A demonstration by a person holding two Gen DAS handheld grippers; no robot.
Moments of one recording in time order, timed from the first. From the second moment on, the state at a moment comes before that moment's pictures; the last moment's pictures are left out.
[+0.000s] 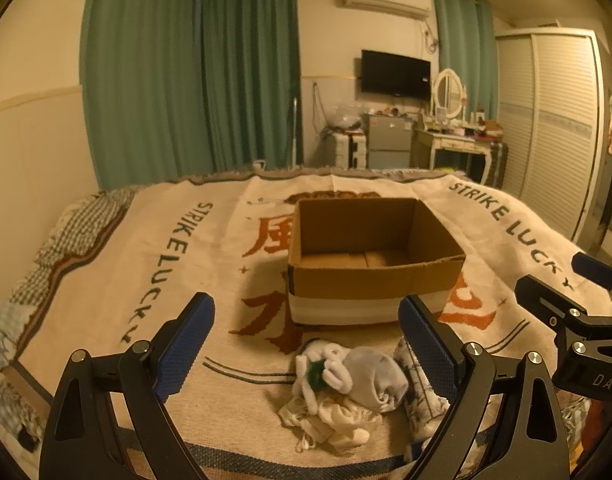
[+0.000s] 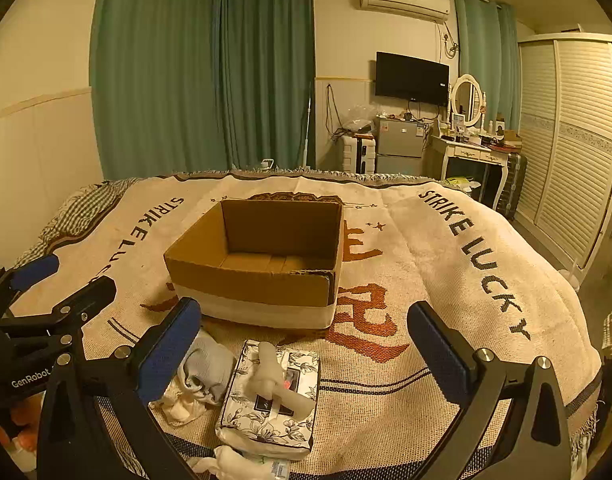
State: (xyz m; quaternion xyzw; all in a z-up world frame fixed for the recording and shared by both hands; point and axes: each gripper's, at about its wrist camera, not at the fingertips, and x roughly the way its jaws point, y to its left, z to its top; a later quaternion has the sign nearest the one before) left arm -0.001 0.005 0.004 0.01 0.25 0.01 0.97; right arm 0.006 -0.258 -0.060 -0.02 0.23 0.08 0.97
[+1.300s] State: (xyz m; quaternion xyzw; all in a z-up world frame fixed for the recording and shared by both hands) left arm -0.002 0.005 0.006 0.01 0.25 0.01 0.97; right arm 0.007 -0.258 -0.063 -0.02 0.23 0.08 0.97
